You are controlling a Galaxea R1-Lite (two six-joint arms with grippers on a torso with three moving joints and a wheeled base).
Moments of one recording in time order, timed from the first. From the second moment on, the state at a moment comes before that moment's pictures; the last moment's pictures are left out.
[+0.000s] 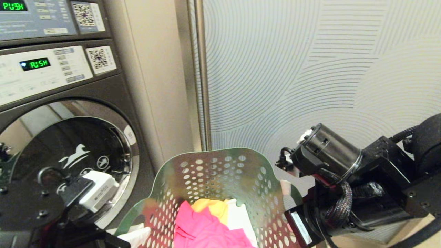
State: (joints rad) left arm -0.90 1.16 -0.58 0.09 0.32 -0.39; right arm 0.85 1.68 -1.26 0.68 -0.11 0.45
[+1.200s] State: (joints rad) left arm -0.90 1.13 -0.55 0.09 0.32 -0.39; right arm 0.85 1.68 -1.25 0.69 -0.11 0.45
